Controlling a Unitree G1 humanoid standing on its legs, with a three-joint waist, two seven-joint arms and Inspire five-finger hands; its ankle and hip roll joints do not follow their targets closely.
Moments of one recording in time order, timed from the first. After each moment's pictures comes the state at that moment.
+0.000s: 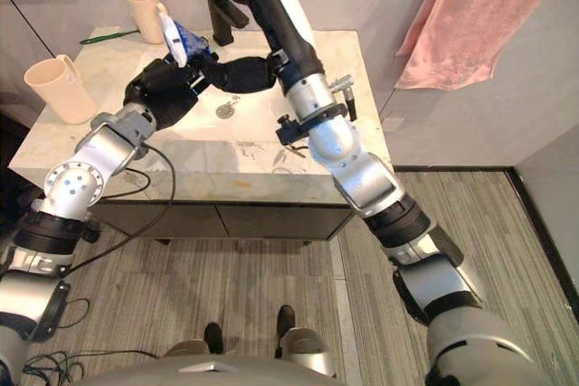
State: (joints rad) left arm -0.61 0.55 -0.16 0.06 -1.42 0.26 0.25; right arm -0.77 -0.52 0.47 -0.08 0.18 -0.01 -0.22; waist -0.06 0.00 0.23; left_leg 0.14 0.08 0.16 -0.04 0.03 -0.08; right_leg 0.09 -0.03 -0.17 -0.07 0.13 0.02
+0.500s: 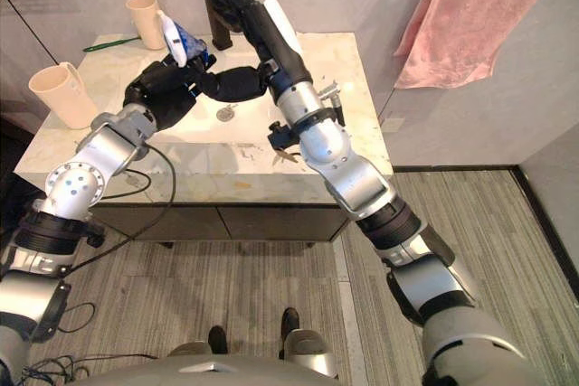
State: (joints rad) left arm -0.61 0.54 -0.17 0.06 -1.41 0.24 0.30; right arm -0.77 -0.50 0.50 -0.08 0.26 0.05 -0.19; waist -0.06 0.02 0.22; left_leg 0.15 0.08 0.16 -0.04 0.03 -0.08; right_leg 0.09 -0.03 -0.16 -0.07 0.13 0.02
